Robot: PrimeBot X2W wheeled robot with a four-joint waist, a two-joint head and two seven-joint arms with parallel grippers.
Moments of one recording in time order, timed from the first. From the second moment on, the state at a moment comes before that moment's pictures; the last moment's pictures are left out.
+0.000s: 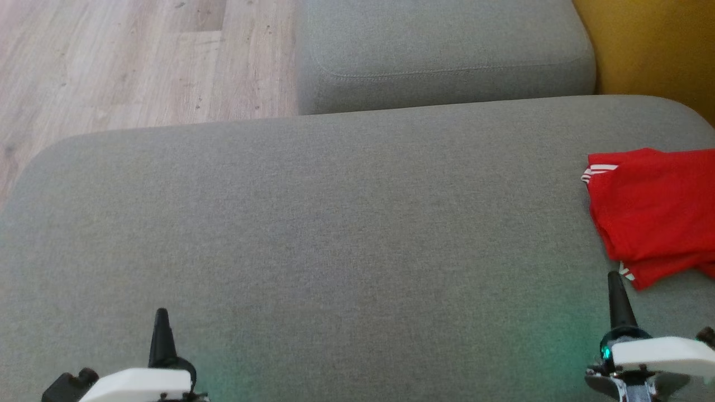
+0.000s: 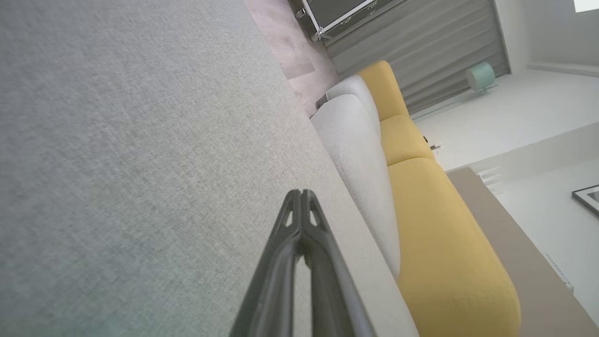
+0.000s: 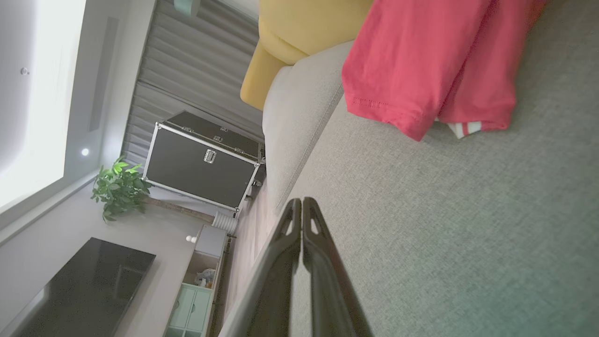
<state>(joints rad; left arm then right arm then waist) 0.07 0.07 -0.06 0.24 -1.20 -0.05 -0.03 0.07 -0.09 -0.02 0.25 1.18 0.13 -0.03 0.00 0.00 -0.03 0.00</state>
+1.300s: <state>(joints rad) -0.04 0.07 0.03 0.27 -1.63 -0.12 0.07 -0.04 -0.07 -0.10 0.27 1.62 0.13 0.08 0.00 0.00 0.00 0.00</state>
